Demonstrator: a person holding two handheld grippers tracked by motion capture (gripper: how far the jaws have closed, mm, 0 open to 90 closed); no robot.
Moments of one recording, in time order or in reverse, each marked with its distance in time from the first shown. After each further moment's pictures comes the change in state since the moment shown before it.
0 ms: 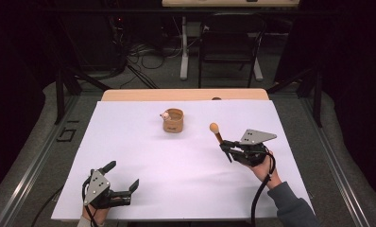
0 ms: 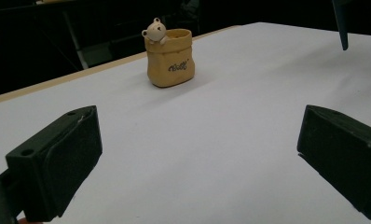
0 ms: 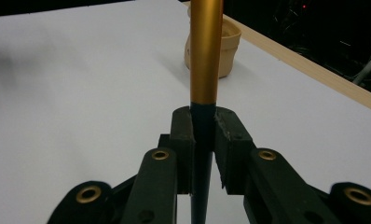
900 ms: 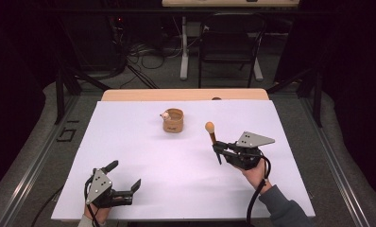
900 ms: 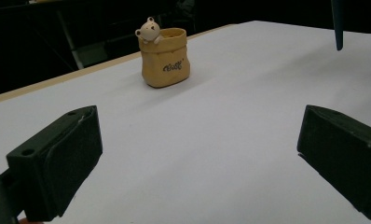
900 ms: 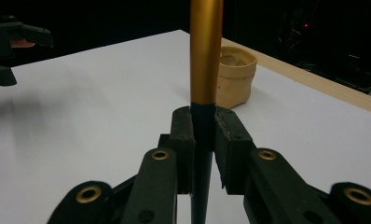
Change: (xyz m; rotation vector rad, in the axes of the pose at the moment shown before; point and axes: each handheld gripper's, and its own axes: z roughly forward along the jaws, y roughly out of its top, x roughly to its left) left arm -0.002 0.001 0.005 0.005 -0.019 0.007; right arm 0.020 0.005 0.007 -0.112 0.028 0.085
